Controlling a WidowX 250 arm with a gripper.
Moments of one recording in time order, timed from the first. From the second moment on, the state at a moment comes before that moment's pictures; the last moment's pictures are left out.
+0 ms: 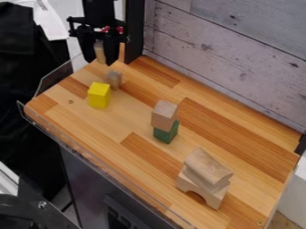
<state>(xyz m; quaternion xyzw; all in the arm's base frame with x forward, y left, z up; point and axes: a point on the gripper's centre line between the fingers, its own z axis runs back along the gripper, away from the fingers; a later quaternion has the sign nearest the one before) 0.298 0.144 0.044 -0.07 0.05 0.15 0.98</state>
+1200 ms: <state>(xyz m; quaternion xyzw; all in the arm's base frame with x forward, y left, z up) 0.307 0.135 0.019 -0.07 0.07 0.15 0.98</state>
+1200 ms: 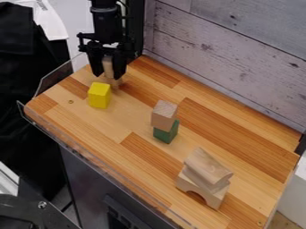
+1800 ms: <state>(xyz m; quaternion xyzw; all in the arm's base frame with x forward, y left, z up) 0.306 0.135 0.030 -0.06 0.07 0.18 0.98</state>
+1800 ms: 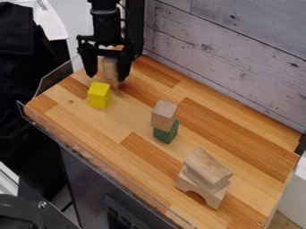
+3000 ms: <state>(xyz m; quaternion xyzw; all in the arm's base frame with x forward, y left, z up) 0.256 0.026 0.109 -0.04 0.07 0.05 1.00</state>
